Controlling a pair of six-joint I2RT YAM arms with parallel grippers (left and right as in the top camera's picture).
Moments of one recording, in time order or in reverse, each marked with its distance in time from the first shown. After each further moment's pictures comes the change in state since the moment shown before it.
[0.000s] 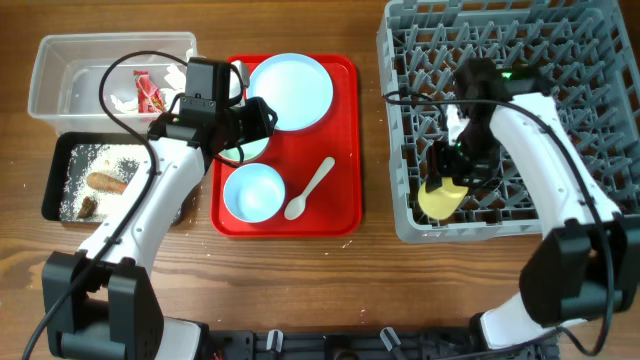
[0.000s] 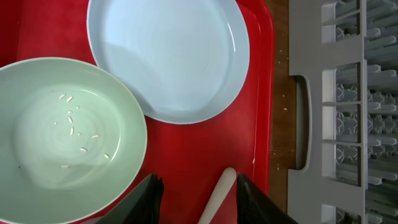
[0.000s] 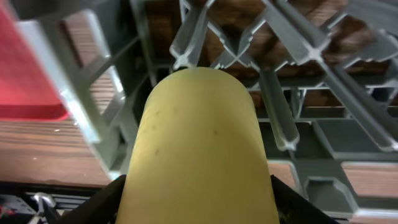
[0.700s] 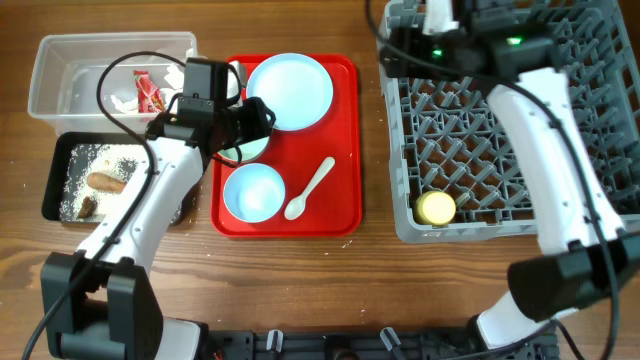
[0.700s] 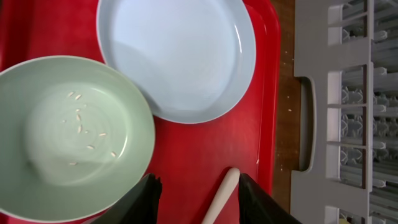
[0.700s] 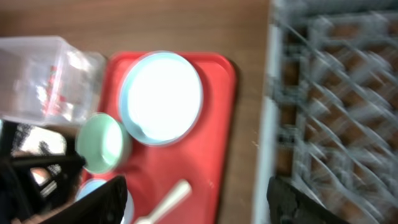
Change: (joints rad) left arm 0.013 0.000 0.000 -0.010 -0.003 0.000; right arm 0.131 0.048 0.444 0.477 -0.122 0.103
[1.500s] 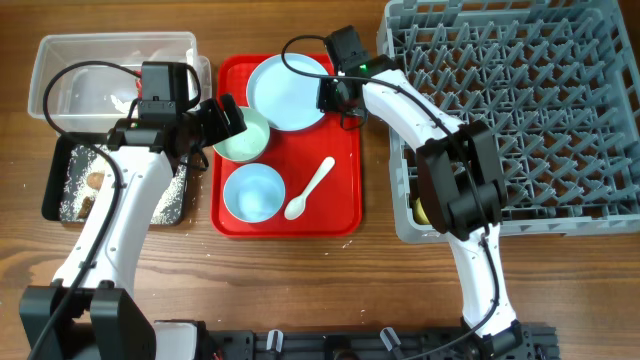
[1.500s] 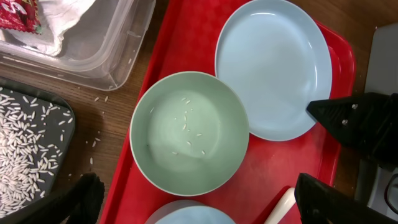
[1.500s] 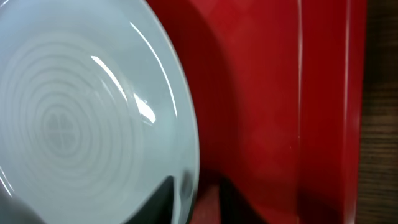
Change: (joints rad) left arm 0.130 -0.079 0.000 -0.129 -0.157 0.015; right arm 0.187 0.579 0.008 0.319 0.143 0.323
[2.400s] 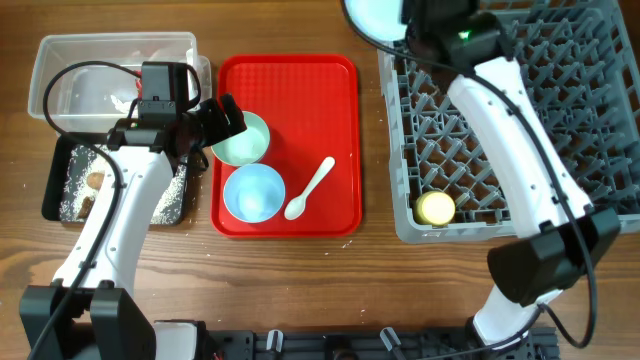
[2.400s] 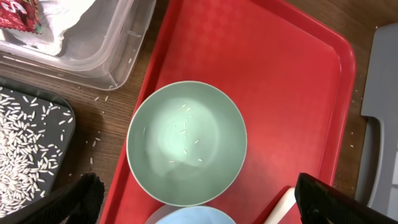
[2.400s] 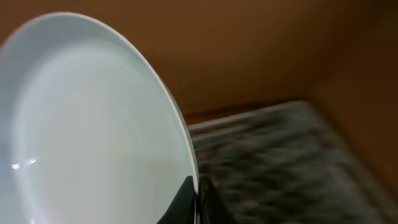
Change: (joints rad) left arm 0.000 0.000 0.000 0.000 0.000 0.000; right arm -0.094 -0.486 0.085 -0.032 0.851 -0.388
